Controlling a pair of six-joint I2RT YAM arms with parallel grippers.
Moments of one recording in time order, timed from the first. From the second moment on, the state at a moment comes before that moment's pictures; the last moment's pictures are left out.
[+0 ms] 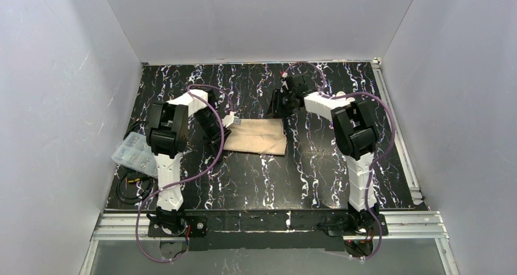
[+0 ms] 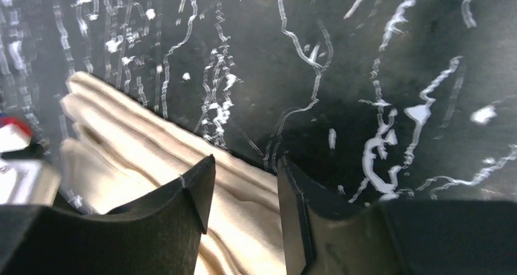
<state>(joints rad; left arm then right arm) -0.23 2.17 1.52 -1.40 0.56 0.66 0.46 2.14 1.53 -0.23 -0.35 0.50</state>
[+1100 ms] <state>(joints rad) -0.43 2.58 2.39 -1.33 0.48 0.42 0.82 1.60 0.75 -0.08 -0.32 0.61</state>
